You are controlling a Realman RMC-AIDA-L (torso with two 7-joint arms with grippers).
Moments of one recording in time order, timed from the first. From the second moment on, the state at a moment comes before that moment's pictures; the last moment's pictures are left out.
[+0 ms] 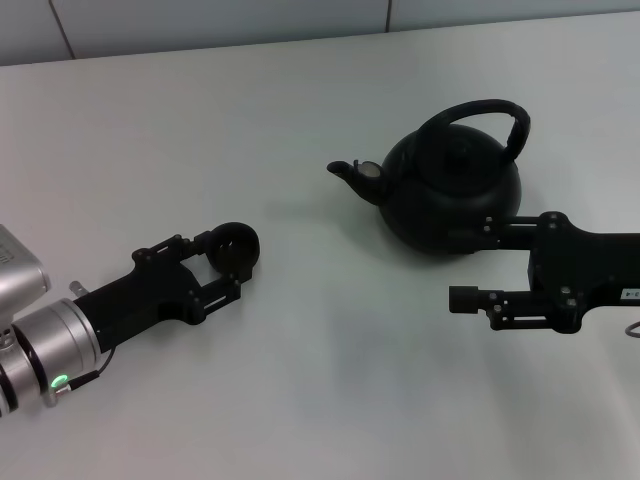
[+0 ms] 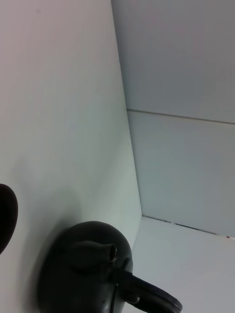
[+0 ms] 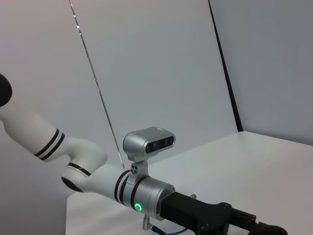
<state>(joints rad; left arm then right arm) -0.56 -2.08 0.67 0.04 1.71 1.18 -0.77 0.41 2.08 -0.50 -0.72 -2.08 -1.95 1.26</state>
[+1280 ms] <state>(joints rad) -0.55 -2.08 0.66 0.05 1.71 1.15 -0.79 0.42 2.08 -0.49 -0.73 -2.08 -1.95 1.26</state>
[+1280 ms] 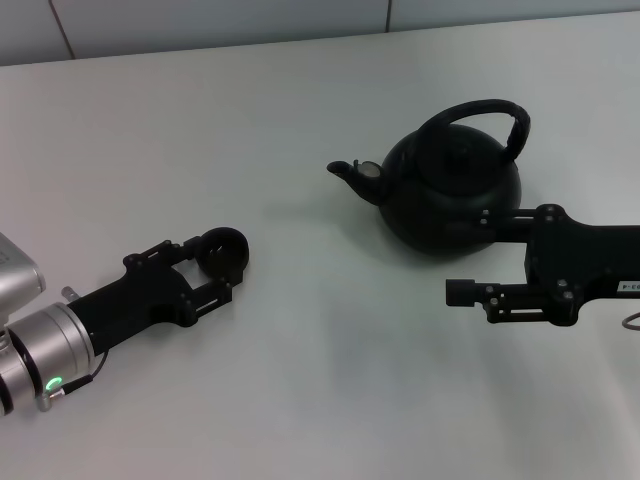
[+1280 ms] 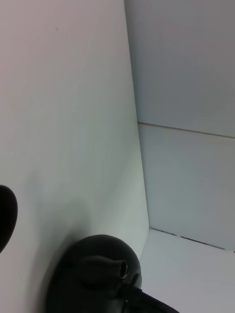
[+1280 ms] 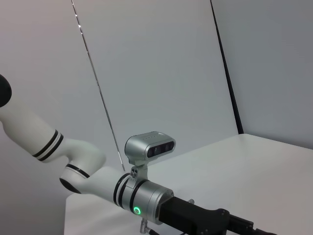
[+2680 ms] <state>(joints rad) -0.37 -2.06 0.70 0.33 1.71 1.80 -0.81 0.42 2.07 -0.49 -0.73 -2.08 -1.89 1.26</state>
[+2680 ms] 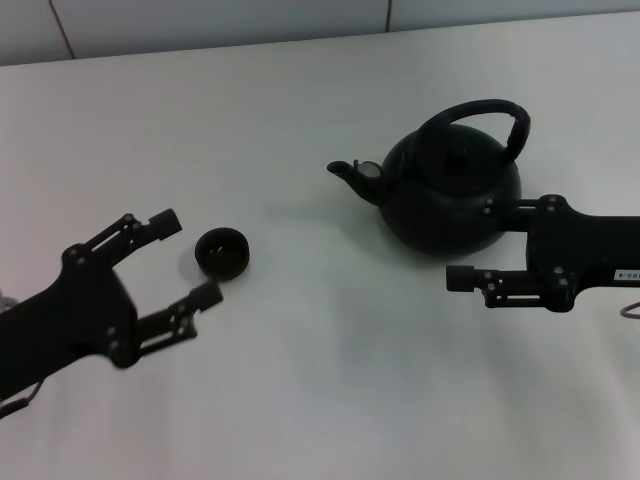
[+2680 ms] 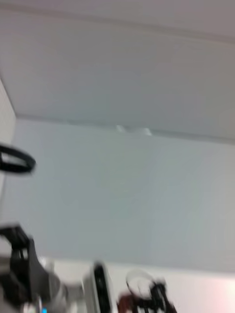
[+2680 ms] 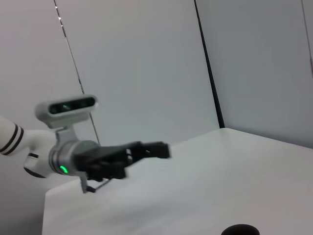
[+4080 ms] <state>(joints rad) -0.27 -2.05 0.81 0.96 1.88 1.72 -1.28 0.34 2.08 -0.09 -0.65 -2.08 -1.72 1.11</state>
